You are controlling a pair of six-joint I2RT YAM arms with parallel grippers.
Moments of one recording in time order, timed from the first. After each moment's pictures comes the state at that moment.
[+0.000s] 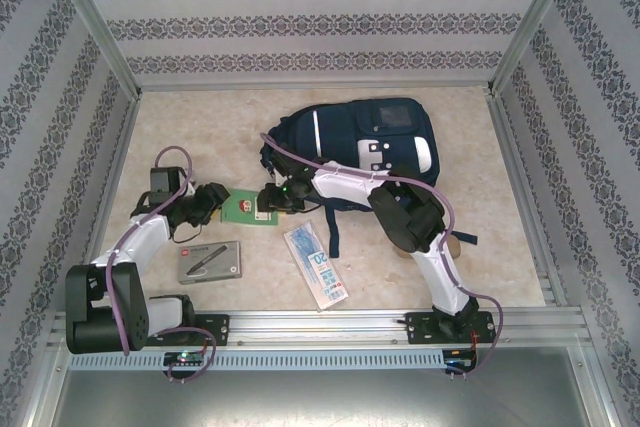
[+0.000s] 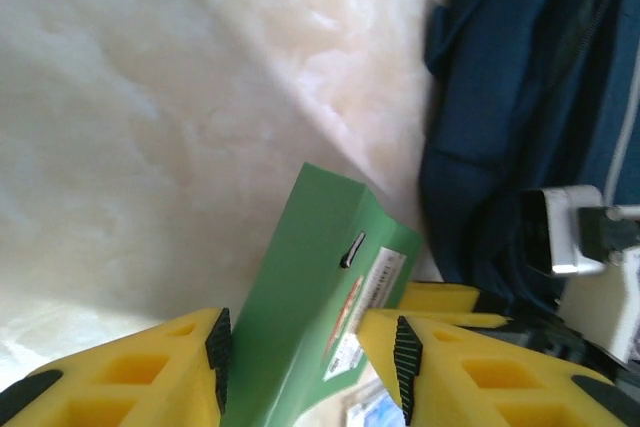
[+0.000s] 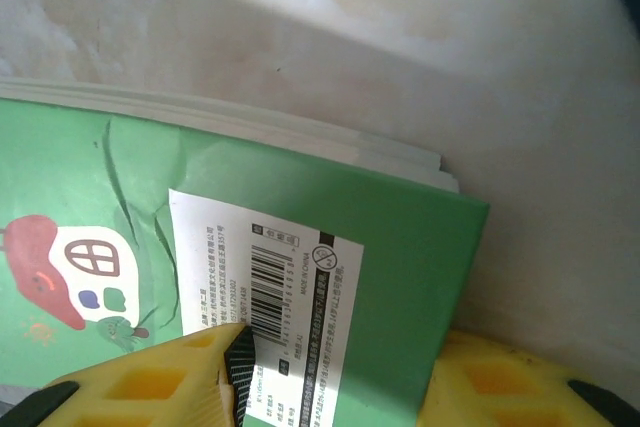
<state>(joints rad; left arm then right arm) 0.12 1.23 0.58 -0.26 0.56 -0.75 0.82 2.21 1.59 -0.43 -0.41 0.75</state>
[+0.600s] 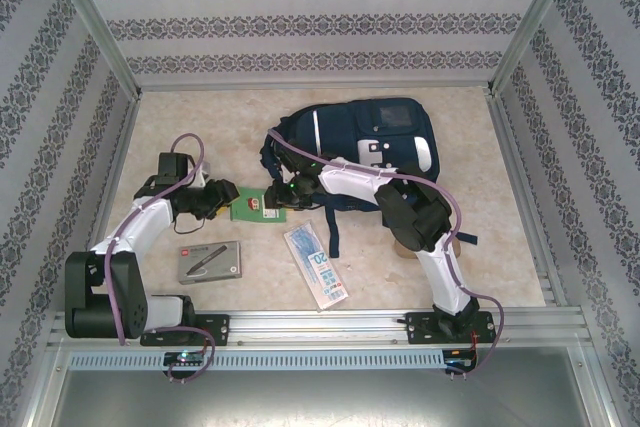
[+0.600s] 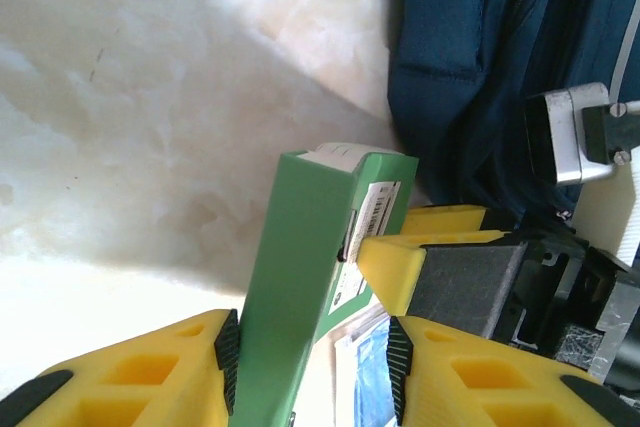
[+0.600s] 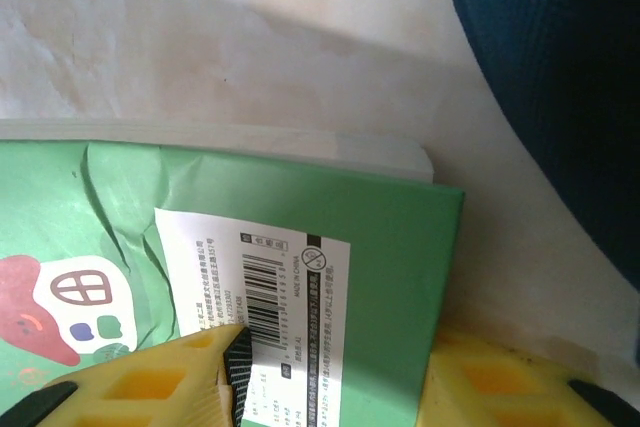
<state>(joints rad) 0.05 1.31 0.73 -0.46 0.60 -0.59 0.78 2.18 1.56 -0.46 -0.41 0.73</state>
